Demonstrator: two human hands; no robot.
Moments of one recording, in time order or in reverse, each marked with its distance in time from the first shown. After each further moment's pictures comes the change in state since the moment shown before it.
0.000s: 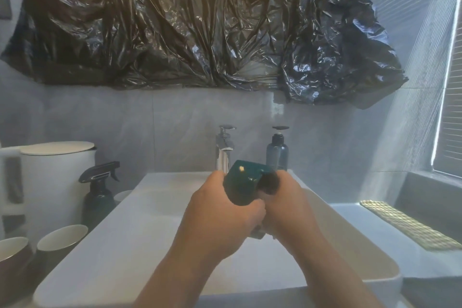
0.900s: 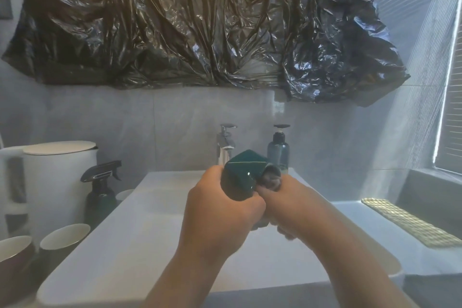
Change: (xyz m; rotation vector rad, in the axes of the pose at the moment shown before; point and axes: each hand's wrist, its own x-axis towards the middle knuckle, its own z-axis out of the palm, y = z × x) left_hand -0.002 -0.002 0.004 -0.125 0.110 0.064; right_hand 0.005 -0.001 -0.018 -0.238 -0.232 0.071
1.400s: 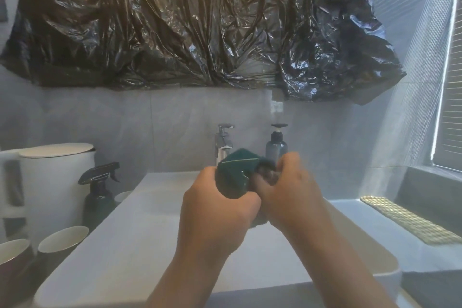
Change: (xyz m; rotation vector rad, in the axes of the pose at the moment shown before) left_hand -0.003 0.006 0.002 0.005 0.086 -0.034; right_hand -0.011 -0.011 0.004 0.043 0.482 -0.145
